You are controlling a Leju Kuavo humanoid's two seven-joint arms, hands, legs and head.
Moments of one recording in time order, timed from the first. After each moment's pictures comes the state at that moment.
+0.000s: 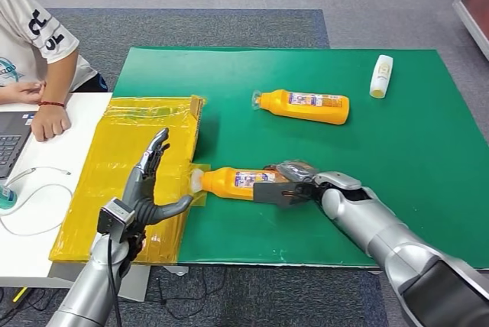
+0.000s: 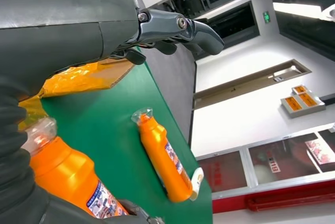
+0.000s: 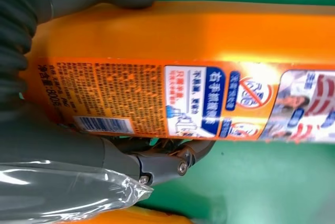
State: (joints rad) left arm -0.19 -0.08 -0.17 -1.27 -0.30 -0.14 -0.63; right arm -0.80 -0.08 0.93 -0.61 0.50 0.21 -0.29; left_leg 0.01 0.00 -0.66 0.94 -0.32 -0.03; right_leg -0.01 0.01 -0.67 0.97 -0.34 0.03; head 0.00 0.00
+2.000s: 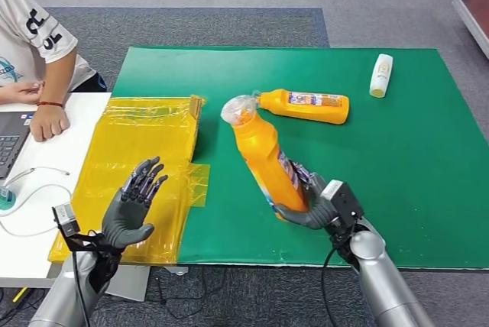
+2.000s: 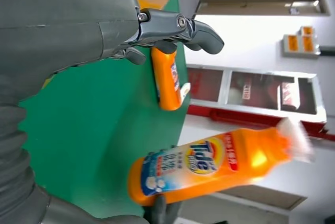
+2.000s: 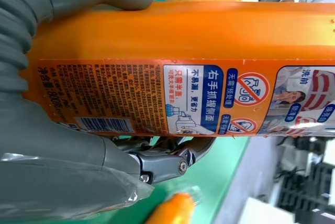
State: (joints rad) left arm -0.16 0.04 -0.09 -1.14 0.05 -0.74 -0.63; right arm -0.31 -0.04 0.29 -1.11 0.12 0.41 -0.59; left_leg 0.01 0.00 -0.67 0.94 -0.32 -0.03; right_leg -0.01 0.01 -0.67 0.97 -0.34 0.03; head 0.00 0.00
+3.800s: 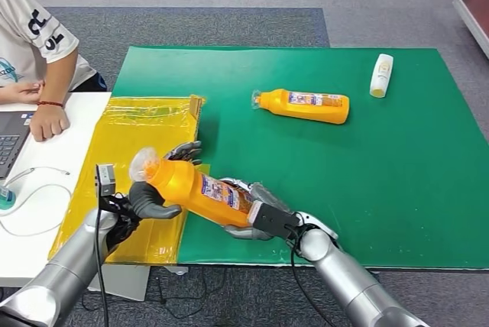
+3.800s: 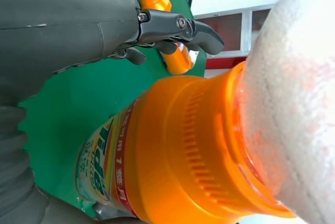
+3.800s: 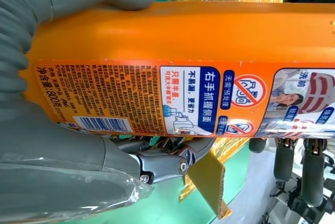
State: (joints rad) left arm -0.45 0.10 -0.39 -0.92 0.08 -0.74 -0.63; right arm -0.44 0.03 0.63 -0.96 0.27 0.23 -0.61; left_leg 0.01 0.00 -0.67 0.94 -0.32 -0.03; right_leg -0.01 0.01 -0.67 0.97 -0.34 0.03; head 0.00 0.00
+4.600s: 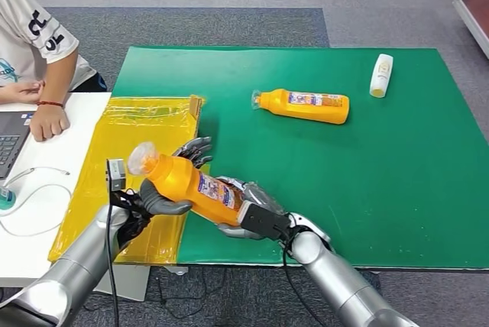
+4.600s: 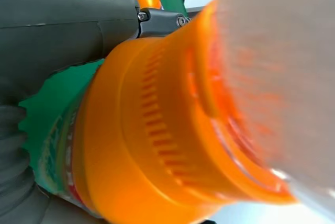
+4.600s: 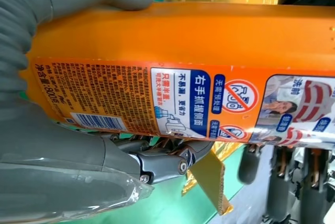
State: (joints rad) left arm -0.49 0.05 -0.42 -0.87 0.10 -0.74 -0.63; right arm -0.43 0.07 0.62 -0.96 0.32 0.16 -0.56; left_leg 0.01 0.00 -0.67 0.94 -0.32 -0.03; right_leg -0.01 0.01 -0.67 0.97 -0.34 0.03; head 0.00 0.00
